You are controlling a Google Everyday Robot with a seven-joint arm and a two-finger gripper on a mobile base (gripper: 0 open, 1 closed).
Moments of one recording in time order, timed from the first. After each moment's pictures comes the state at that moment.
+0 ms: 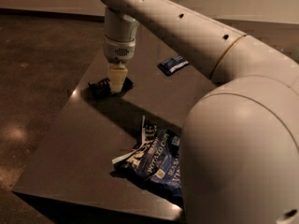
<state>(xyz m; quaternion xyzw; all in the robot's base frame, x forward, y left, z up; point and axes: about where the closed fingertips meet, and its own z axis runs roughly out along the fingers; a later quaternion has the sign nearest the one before) 0.618 0.100 0.839 -0.79 0.60 0.07 0.08</state>
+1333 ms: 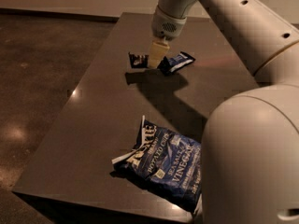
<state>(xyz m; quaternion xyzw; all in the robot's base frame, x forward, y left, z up) 0.669 -0.019 0.889 -0.69 0.70 0.08 0.15</state>
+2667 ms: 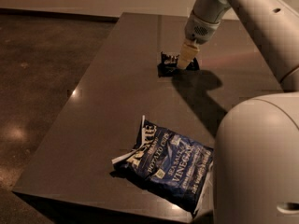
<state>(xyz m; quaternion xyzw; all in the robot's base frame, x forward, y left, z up) 0.686 -0.121 0.873 -0.61 0.78 0.06 0.14</state>
